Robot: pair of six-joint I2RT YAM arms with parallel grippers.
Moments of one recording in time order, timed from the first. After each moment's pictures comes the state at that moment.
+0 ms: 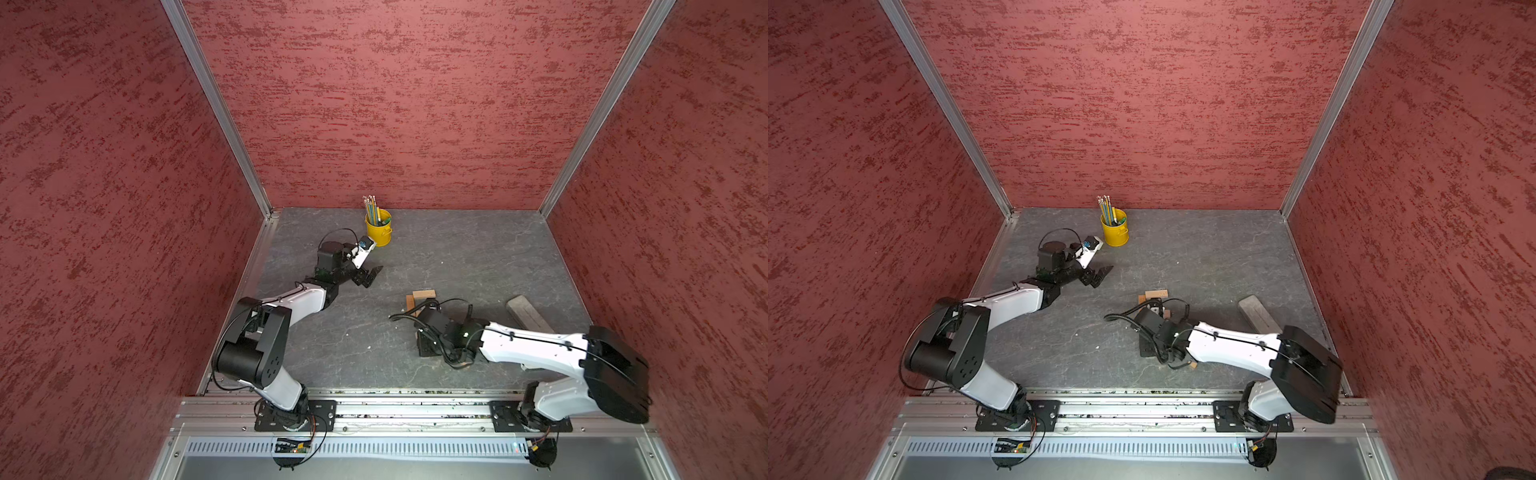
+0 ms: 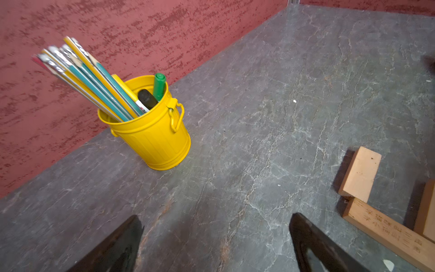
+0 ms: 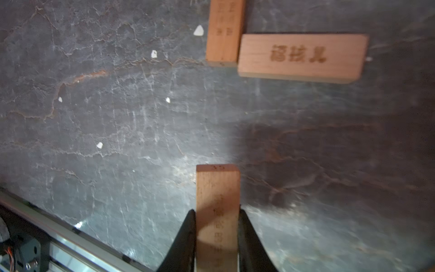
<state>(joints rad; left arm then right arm) -0.26 1.58 0.78 0.36 0.35 0.36 1.06 1.49 0.83 -0.43 0.11 0.95</state>
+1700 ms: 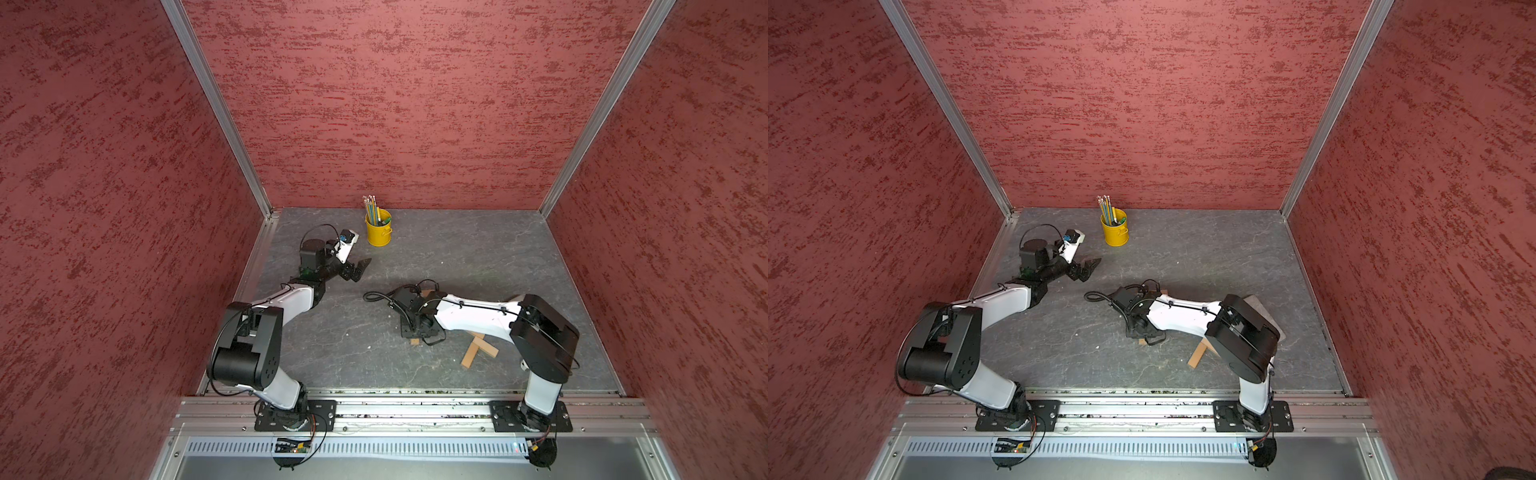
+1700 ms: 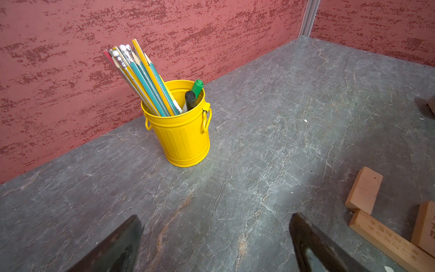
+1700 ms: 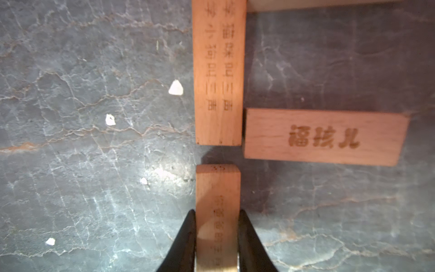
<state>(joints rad) -0.14 1.57 0.77 0.40 0.47 0.27 0.96 1.84 1.17 -0.66 0.12 0.91</state>
